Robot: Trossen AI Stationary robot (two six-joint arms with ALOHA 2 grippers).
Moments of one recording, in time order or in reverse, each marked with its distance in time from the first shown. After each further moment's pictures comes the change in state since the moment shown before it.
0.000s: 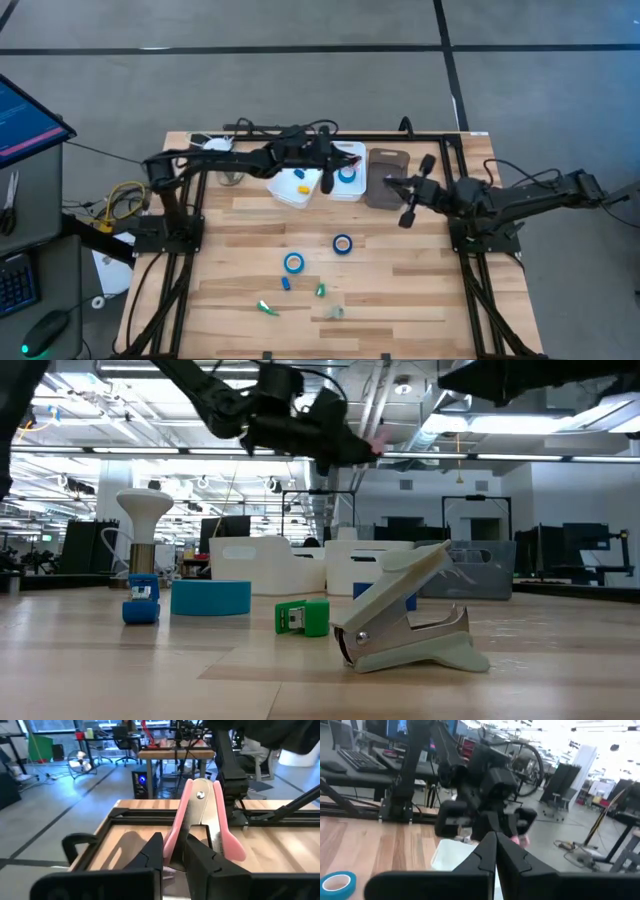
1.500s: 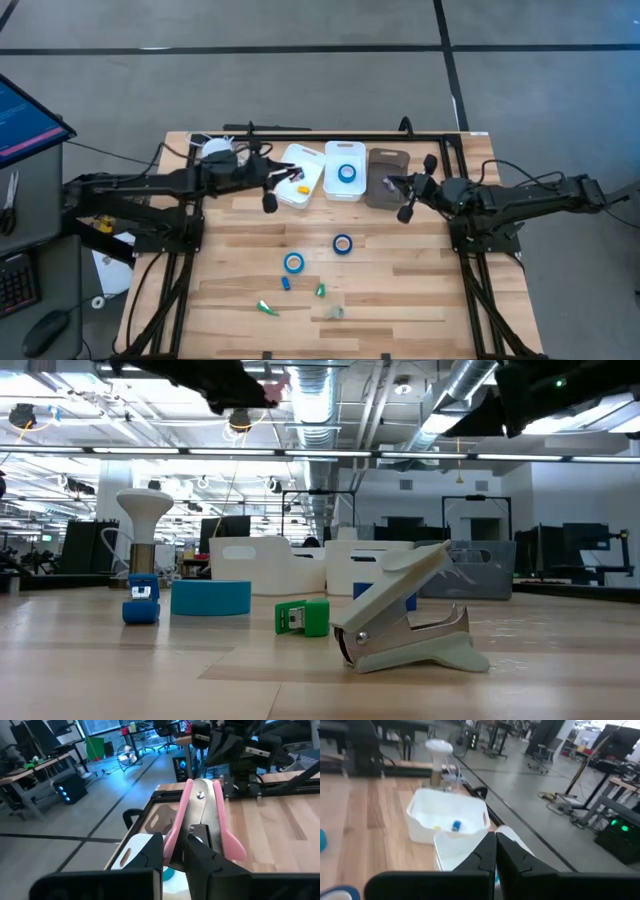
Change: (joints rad) left arm -0.197 -0.769 -0.399 -0.426 -0.468 0.125; right arm -0.070 -0.024 0.000 -0.291 0.089 0.163
